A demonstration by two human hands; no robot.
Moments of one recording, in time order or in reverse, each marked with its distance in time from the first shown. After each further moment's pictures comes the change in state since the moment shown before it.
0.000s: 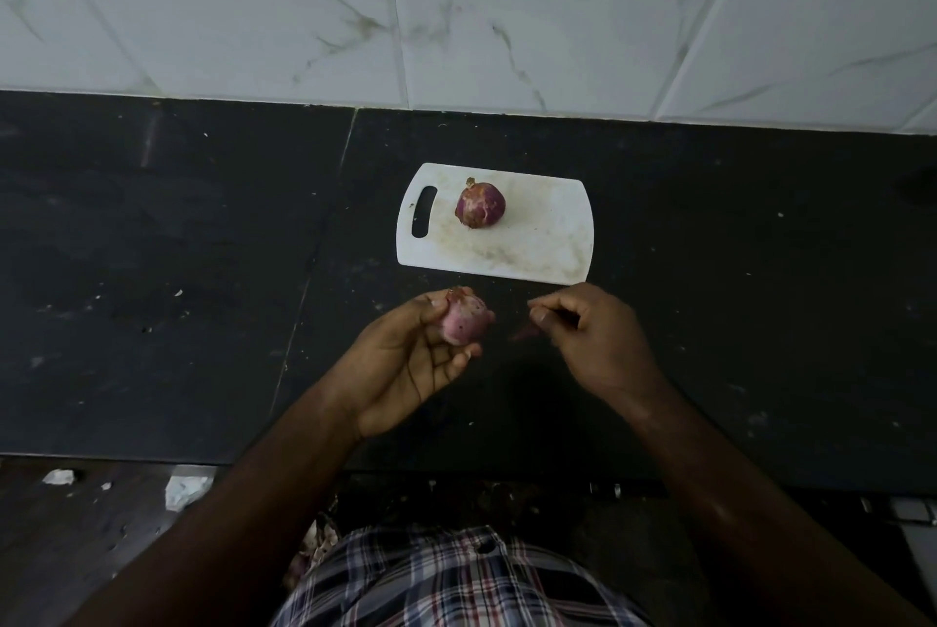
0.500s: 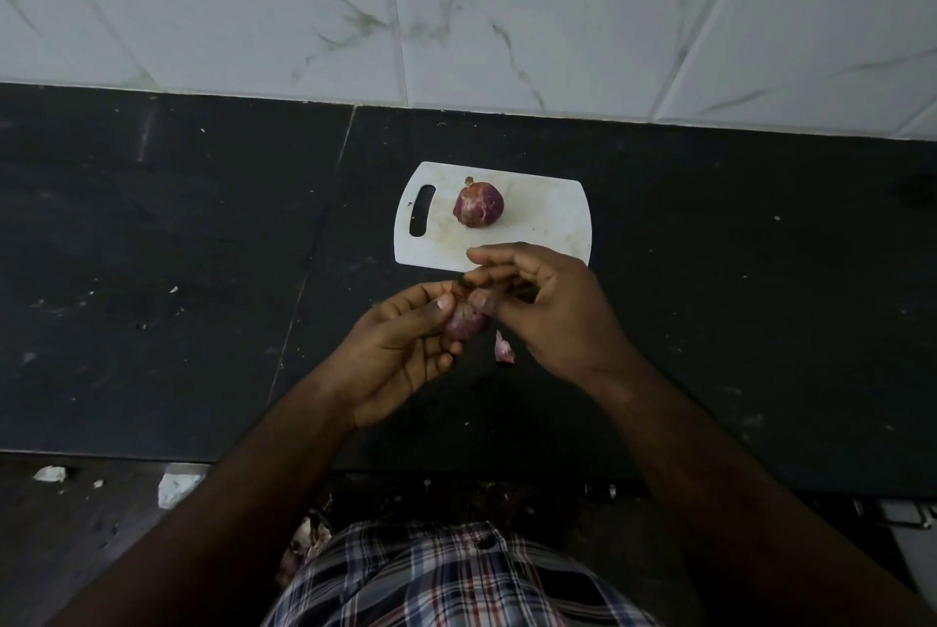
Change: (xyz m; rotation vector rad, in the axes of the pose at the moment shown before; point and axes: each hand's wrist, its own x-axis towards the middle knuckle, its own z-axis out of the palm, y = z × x) left_hand 0.003 0.004 -0.002 0.180 -0.010 0.099; right_hand 0.007 -0.058 0.000 0.374 -0.111 -0.112
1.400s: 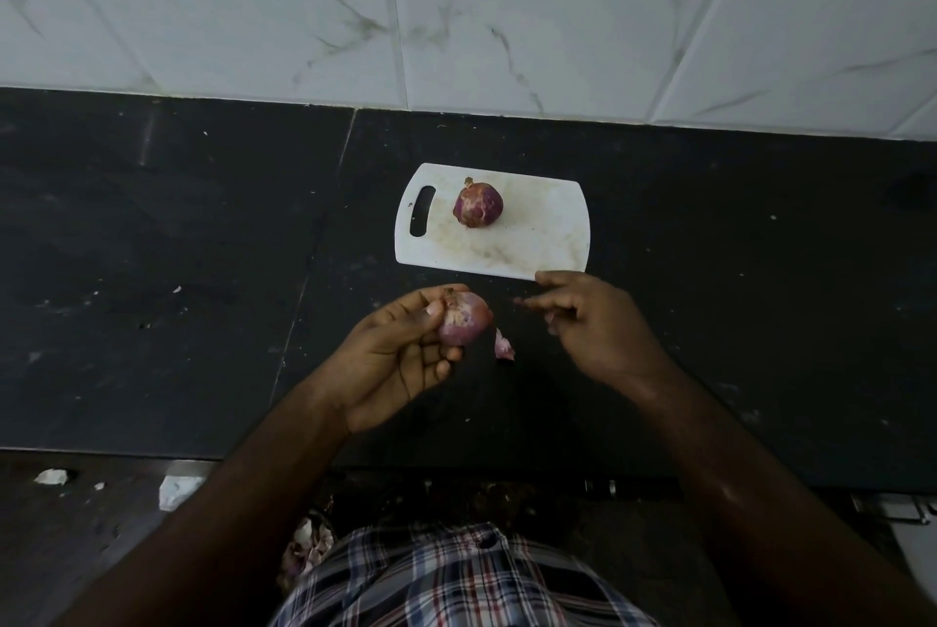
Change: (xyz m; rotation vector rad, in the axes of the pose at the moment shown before) left_hand -0.008 -0.005 -0.008 -0.071 -0.058 -0.023; right_hand -0.009 0.042 -0.033 -0.460 -0.044 0.111
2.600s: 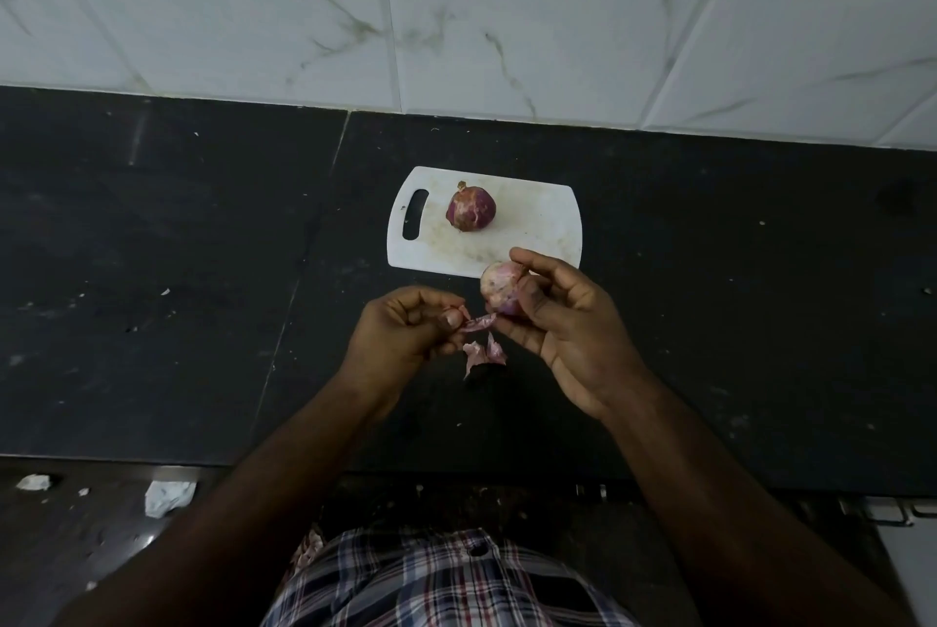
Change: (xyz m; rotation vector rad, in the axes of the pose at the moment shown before) left_hand 0.023 -0.014 0.013 0.333 0.299 0.278; right_hand -0.008 -0.026 0.012 1.234 -0.006 0.250
